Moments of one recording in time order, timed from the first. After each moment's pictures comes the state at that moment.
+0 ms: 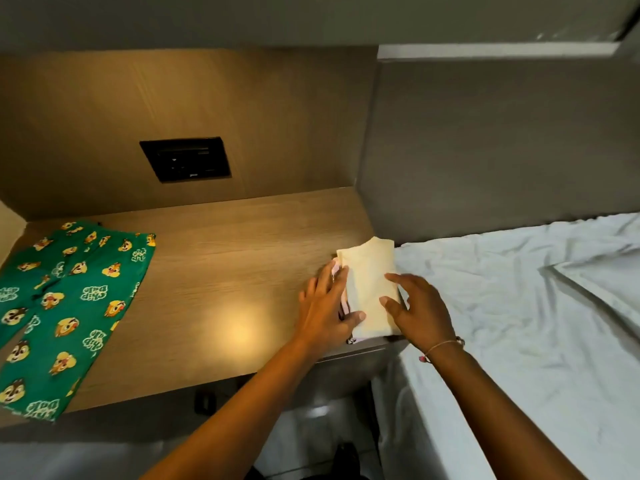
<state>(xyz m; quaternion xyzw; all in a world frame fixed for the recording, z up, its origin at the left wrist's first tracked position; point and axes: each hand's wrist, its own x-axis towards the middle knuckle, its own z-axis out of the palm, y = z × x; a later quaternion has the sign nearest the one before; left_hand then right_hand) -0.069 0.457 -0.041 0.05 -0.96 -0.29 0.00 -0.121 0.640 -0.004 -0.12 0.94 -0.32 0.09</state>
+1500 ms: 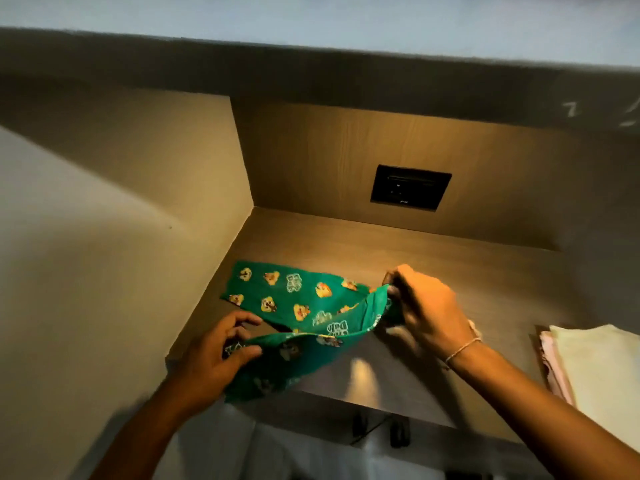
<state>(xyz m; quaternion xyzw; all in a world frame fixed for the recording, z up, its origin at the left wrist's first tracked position) 0.235 0.111 0.040 0.28 -0.81 -0.51 0.11 -0.055 0.318 0.045 -0.52 0.81 -0.28 0.00</state>
